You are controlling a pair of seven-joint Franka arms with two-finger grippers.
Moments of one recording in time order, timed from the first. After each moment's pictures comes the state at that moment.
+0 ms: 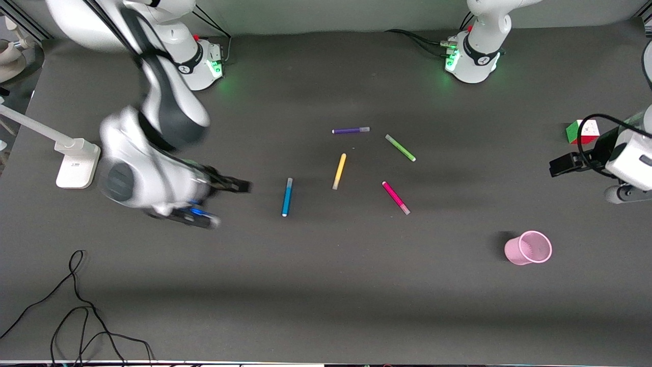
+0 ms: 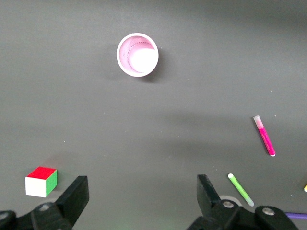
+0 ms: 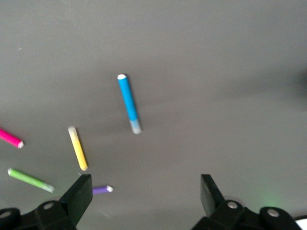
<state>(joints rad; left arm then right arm) 0.28 0.16 -0.33 -1.56 0.07 1.61 -0.17 0.27 0.53 0.12 -1.49 0.28 1.73 0.62</state>
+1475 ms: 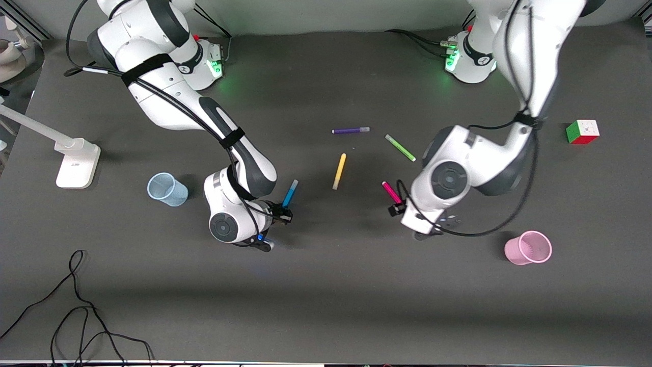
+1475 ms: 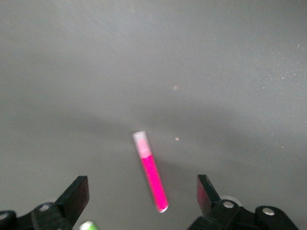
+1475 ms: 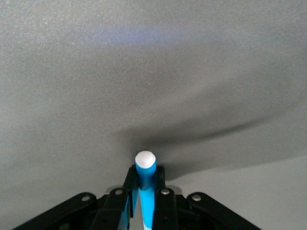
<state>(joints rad) -0.18 0.57 -0.35 -1.72 0.15 2.17 -0.94 0.32 0.88 0.16 -1.42 0.24 2.01 0.73</state>
